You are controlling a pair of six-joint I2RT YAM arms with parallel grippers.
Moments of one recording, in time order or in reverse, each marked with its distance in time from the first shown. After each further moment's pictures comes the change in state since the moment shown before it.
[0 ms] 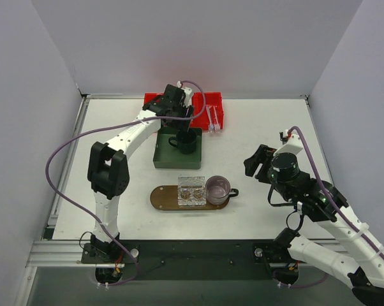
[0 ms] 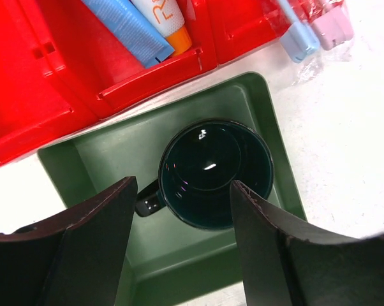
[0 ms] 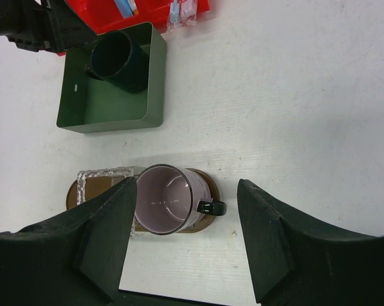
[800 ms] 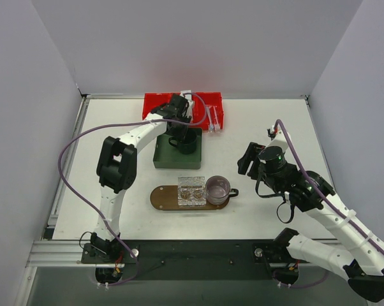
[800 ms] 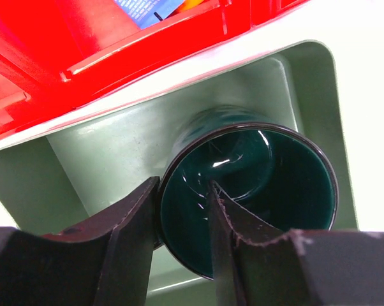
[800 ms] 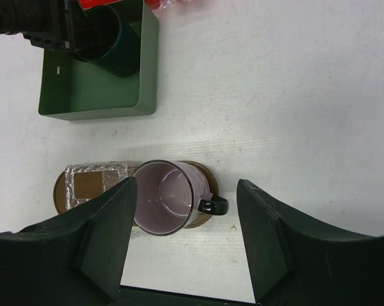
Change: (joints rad) left arm 0.004 0.148 -0.002 -0.009 -0.017 -0.001; right arm 0.000 0.114 0.022 -0.005 -0.027 0.010
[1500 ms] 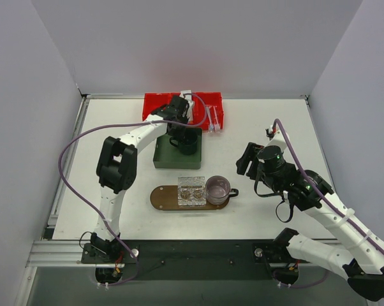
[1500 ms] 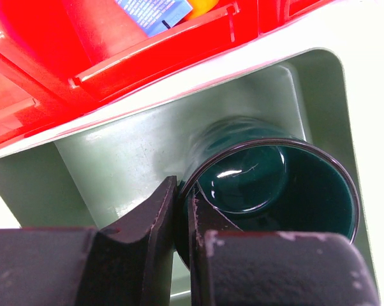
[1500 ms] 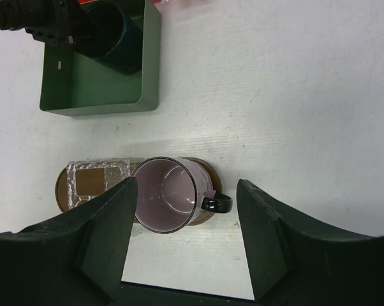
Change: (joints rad) left arm -0.007 -0.002 -0.026 0.045 -0.033 0.011; right arm 0.000 0.014 0.000 0.000 -0.016 0.008
